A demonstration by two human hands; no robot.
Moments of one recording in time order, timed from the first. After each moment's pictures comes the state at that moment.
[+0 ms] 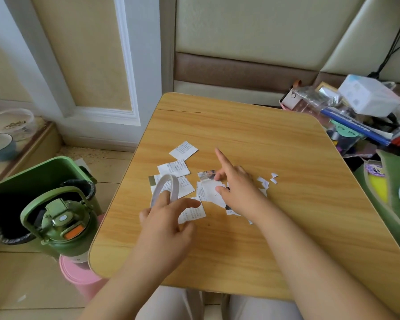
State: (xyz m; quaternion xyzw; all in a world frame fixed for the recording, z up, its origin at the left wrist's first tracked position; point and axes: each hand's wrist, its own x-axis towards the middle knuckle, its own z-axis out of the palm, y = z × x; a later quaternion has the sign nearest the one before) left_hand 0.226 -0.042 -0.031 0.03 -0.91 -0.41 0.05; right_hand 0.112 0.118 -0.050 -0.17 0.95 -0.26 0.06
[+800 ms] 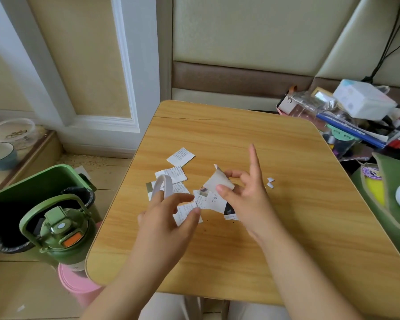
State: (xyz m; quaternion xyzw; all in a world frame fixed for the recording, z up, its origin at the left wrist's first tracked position) left_hand 0.221 -0.034 -0.023 0.05 -0.87 -0.48 0.09; right_hand 0.151 0.121 -0.030 -0.08 0.76 -0.64 0.01
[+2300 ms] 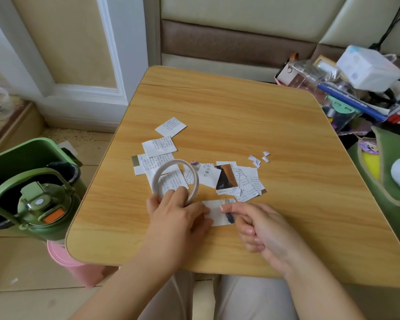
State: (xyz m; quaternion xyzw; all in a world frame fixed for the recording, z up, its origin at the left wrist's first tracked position) left_hand 0.220 -0.011 -0.090 -0.10 -0.96 -0.23 0.13; right_hand 0.212 0.156 -0.039 0.16 0.70 -0.65 0.25
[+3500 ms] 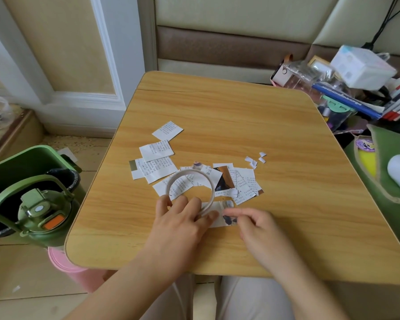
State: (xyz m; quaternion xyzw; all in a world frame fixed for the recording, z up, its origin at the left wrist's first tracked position) left_hand 0.222 -0.011 -0.099 -0.23 -0.95 -0.09 0.21; right_hand 0.224 0.158 -0.048 0.08 0.87 -0.48 0.13
